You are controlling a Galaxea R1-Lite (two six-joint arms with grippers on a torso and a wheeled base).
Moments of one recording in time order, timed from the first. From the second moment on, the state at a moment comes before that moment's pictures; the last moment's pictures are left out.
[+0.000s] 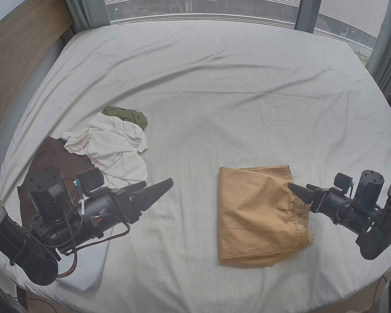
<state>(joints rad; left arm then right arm) -0.44 1.77 -0.33 -1.37 -0.31 -0.49 0.17 1.99 -0.28 -1.54 0.32 0.38</state>
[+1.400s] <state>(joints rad) -0.31 1.86 -0.02 -1.48 -0.41 -0.04 0.05 2.01 -0.26 -1.47 0.31 0.29</state>
